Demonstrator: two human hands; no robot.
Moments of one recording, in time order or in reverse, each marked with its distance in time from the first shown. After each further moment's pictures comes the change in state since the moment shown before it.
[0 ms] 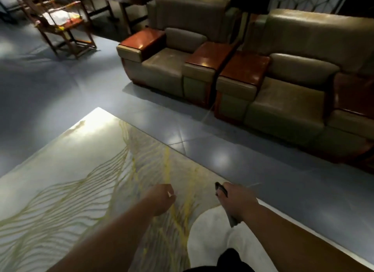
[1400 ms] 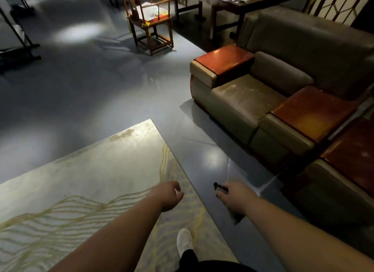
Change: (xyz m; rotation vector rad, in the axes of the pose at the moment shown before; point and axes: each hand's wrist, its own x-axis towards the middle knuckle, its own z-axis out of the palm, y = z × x) left_hand 0.431 -0.166 -0.339 -0.211 0.061 -0.312; right_hand 0.587 -0.302 -0.241 -0.120 -0.239 -0.388
